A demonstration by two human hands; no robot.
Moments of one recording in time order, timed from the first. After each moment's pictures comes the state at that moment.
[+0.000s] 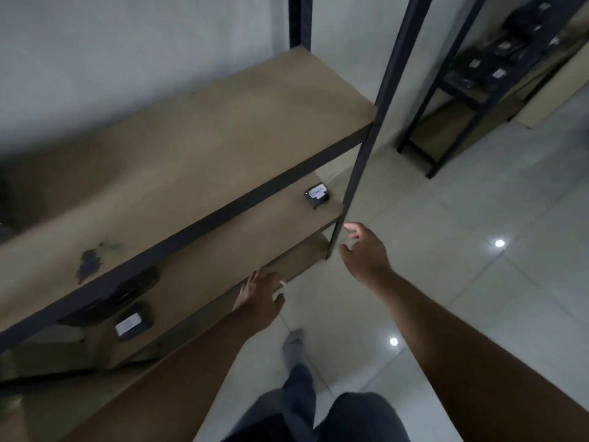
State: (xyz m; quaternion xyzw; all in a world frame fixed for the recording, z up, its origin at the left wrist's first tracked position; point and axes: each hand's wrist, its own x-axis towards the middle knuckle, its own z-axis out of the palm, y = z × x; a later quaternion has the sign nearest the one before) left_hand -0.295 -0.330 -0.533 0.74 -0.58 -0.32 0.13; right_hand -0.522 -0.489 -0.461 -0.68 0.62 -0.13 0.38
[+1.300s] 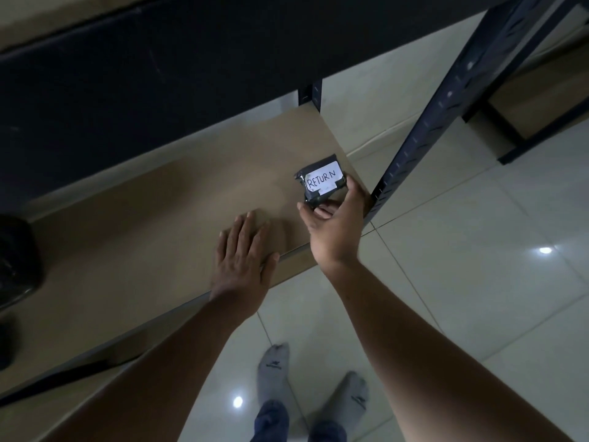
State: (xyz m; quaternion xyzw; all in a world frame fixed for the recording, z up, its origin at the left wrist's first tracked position) left_hand -0.288 -0.491 -0.751 0.82 -0.56 -0.09 0.09; right_hand -0.412 -0.648 -0.715 -0.50 0.54 -0.37 0.56
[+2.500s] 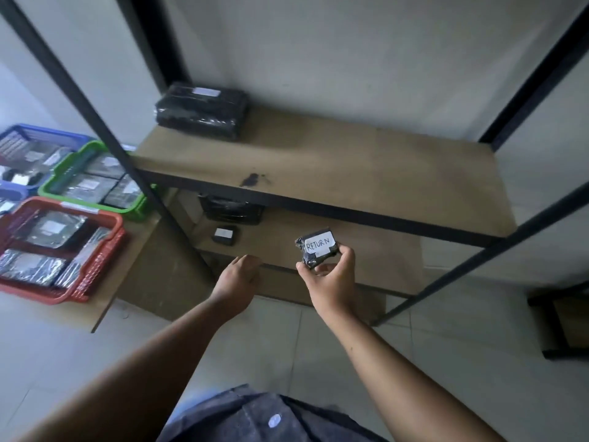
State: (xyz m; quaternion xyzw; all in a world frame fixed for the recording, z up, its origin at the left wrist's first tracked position) left_hand -0.318 -0.186 -0.415 0.93 -0.17 -0.16 0.29; right_hand -0.415 -0.380 -0.401 -0.73 0.33 -0.21 0.55
